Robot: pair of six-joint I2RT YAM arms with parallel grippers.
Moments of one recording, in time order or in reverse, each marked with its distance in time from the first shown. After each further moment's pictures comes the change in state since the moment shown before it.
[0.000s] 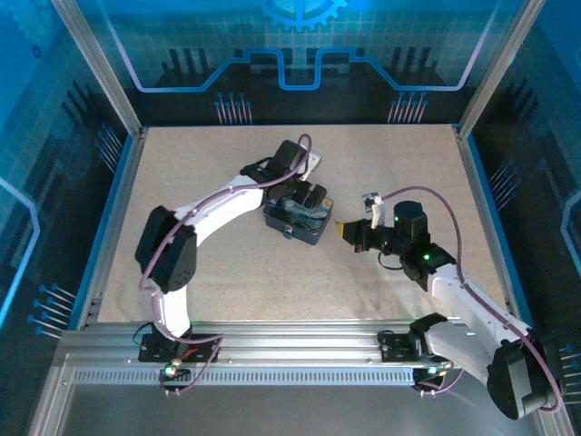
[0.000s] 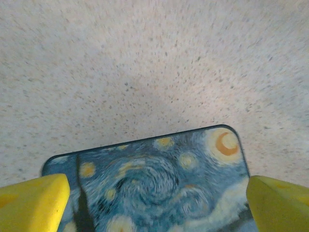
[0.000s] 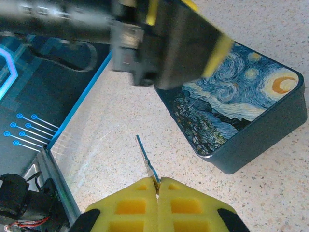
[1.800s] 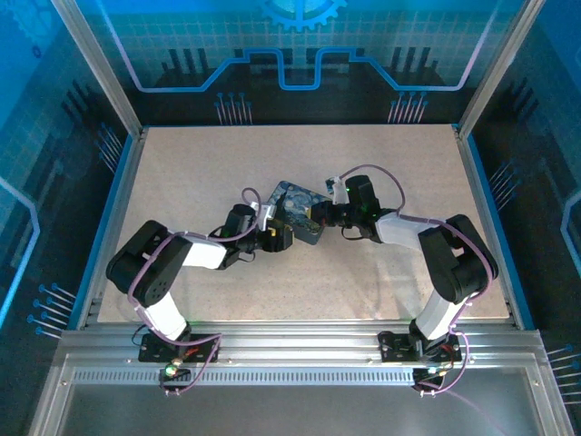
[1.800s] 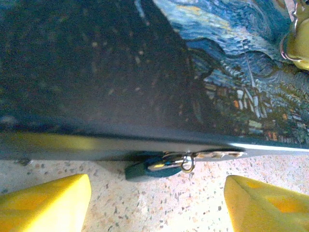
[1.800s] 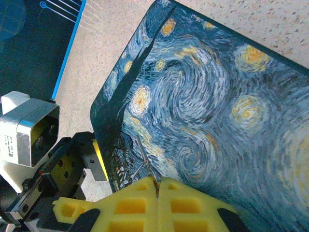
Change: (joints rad) left arm 0.133 -0.127 -0.929 0.975 0.368 -0.404; right arm 0.080 0.742 0.313 0.245 0.026 0.127
